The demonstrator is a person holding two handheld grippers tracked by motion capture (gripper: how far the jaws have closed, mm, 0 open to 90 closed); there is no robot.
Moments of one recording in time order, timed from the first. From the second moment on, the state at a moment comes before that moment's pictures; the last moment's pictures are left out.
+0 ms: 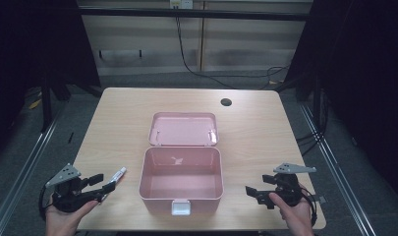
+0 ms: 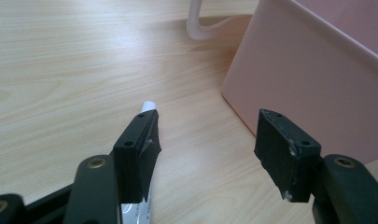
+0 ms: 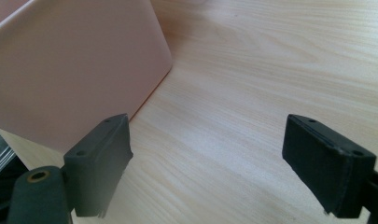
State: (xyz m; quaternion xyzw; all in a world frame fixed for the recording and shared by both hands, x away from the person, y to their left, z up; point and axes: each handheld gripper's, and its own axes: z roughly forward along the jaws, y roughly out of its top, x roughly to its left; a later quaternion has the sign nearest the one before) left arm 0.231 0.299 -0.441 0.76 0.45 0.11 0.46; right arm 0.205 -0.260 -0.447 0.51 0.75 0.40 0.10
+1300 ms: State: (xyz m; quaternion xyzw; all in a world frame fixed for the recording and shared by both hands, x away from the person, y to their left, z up) left arm 0.297 0.282 -0.421 0.85 0.47 0.03 0.23; right arm 0.205 -0.259 -0.447 0.50 0.76 0.40 0.09
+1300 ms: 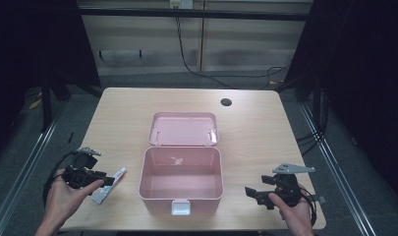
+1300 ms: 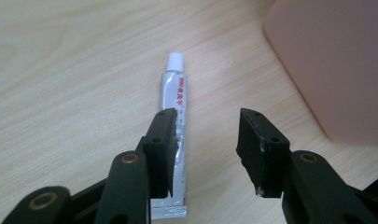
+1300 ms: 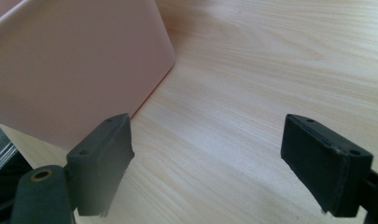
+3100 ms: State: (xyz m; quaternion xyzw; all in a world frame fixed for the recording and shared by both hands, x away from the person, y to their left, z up) left arm 0.322 0.257 -0.464 0.90 0.43 0.03 0.09; right arm 0.202 -0.258 -0.448 0.50 0.76 0.40 0.09
